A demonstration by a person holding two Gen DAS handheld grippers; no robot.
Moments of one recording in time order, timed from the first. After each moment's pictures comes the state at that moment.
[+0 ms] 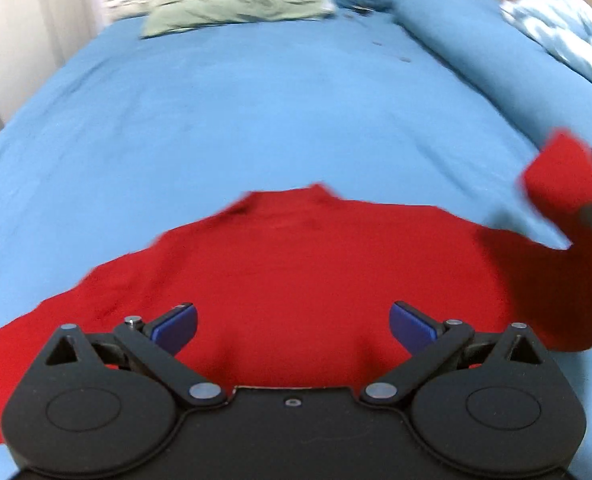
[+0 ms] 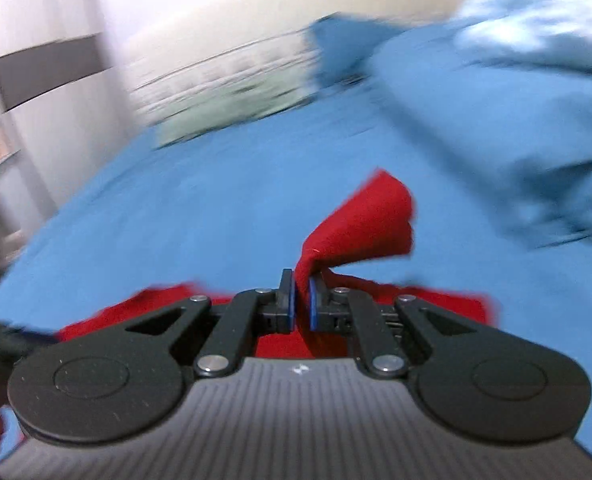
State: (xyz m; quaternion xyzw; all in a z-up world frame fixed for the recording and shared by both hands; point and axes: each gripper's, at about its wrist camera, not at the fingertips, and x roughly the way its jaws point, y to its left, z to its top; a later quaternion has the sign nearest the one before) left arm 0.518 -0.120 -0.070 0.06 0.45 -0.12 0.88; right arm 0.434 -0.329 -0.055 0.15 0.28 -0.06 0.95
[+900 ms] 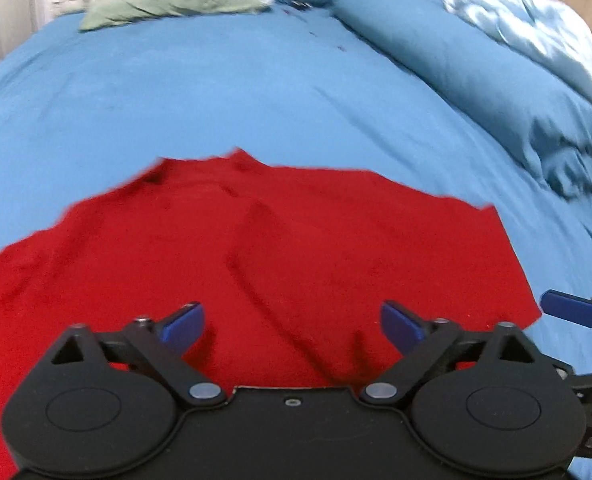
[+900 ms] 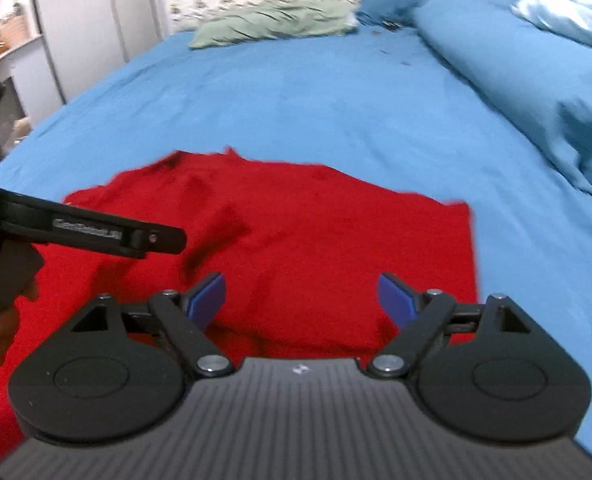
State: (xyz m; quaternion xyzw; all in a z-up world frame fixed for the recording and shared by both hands) left arm 0.507 -0.160 -0.118 0.03 0.45 -0.24 0.86; right arm 0.396 -0.267 -0.112 0.06 0.37 -0.06 0.93
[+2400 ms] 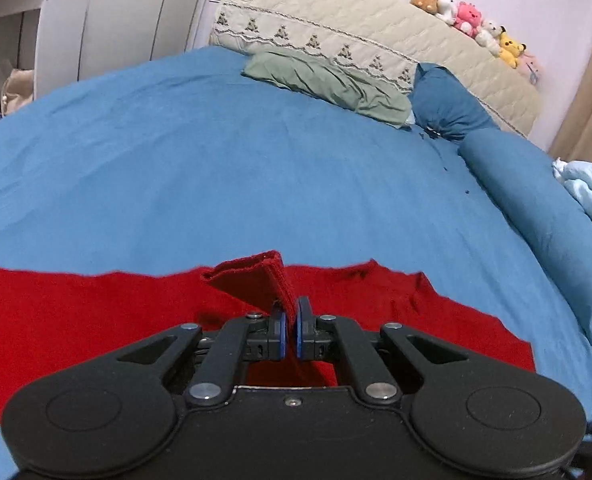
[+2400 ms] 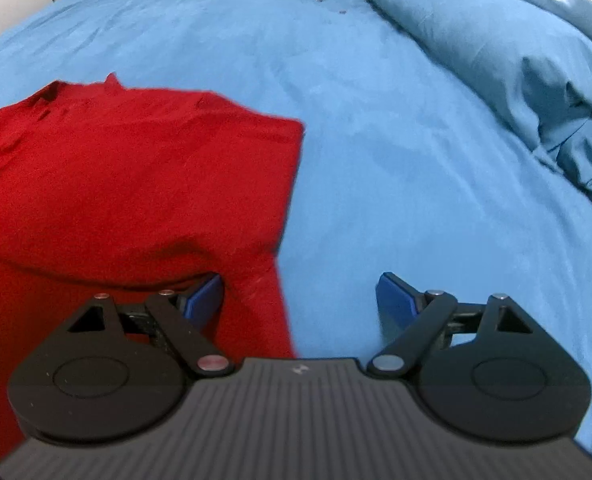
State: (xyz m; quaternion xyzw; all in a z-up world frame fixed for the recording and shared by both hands) left arm 0.519 0.005 -0.093 -0.13 0.34 -0.08 0.93; right arm 0.440 -0.305 -0.174 -0.02 0.42 -0.17 0.89
